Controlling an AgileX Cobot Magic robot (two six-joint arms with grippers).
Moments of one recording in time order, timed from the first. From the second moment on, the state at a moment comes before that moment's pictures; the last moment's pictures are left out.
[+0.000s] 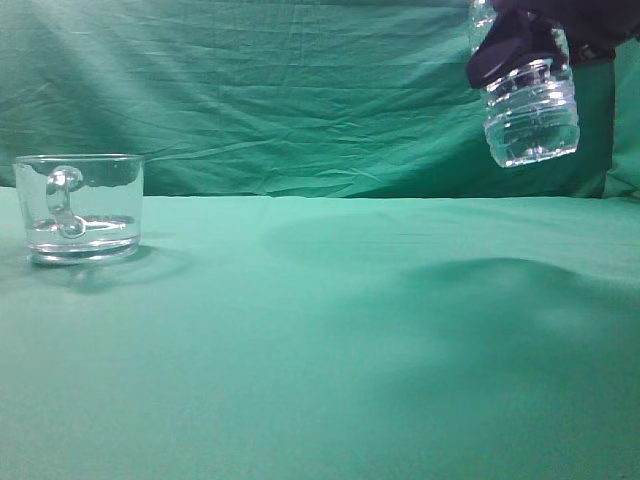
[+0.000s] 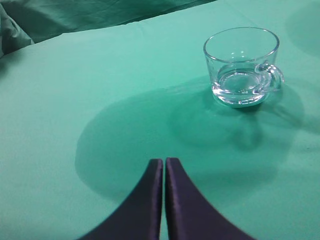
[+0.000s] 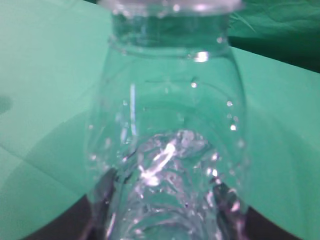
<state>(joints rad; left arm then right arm) -0.04 -0.01 0.02 -0.04 0.35 0.23 0.21 1.60 -0.79 -0.84 -0.38 0.68</state>
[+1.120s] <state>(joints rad) -0.04 -0.01 0.02 -0.04 0.35 0.23 0.21 1.92 -0.68 -0.65 -0.92 0.31</state>
